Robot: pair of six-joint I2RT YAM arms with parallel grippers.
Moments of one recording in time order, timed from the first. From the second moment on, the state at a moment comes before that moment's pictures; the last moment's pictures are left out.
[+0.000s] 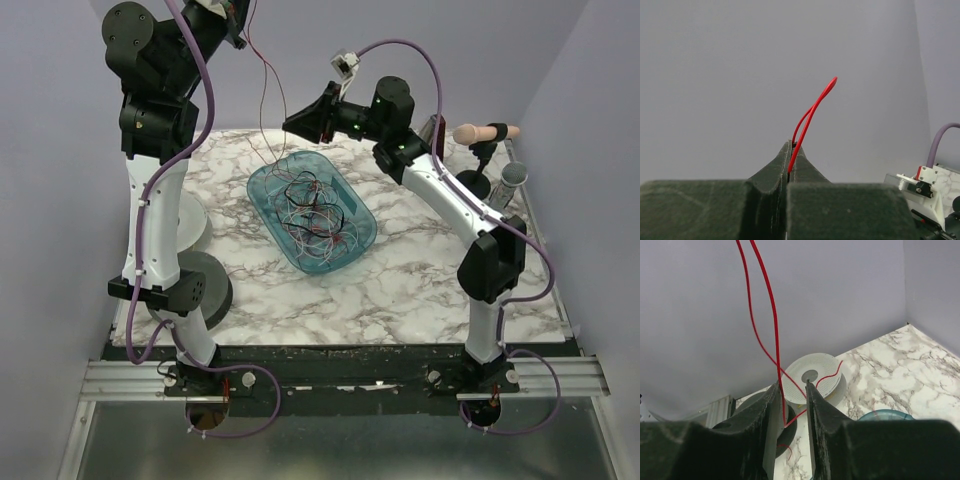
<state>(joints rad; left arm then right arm) -0.24 1.79 2.61 -0.29 0.40 0.15 0.57 1.96 1.93 0.21 -0.75 0.44</state>
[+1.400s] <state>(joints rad) -0.01 1.61 2.13 -1.16 0.79 1.28 0.45 1.77 1.96 -0.03 -0.97 0.68</state>
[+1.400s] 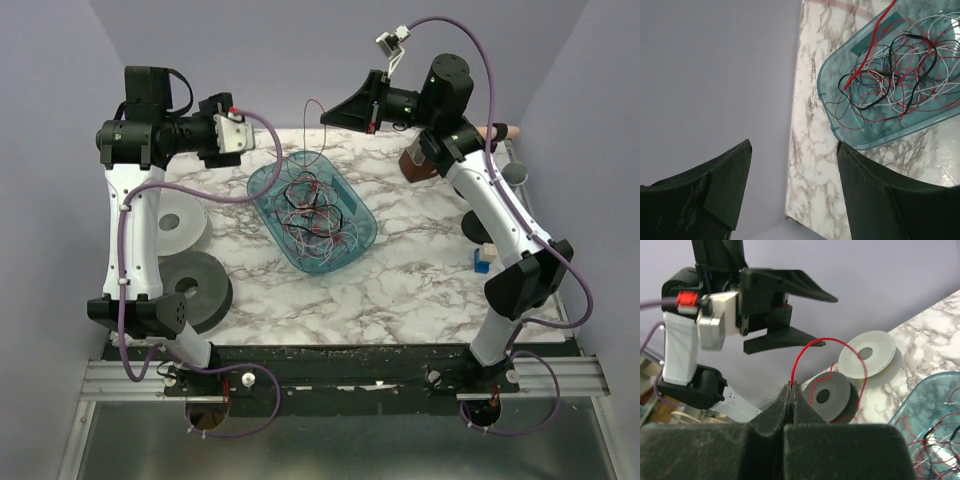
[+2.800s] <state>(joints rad) -0.07 1.34 1.30 0.61 0.82 -1.29 0.58 1.68 1.65 0.56 -0.36 0.90</state>
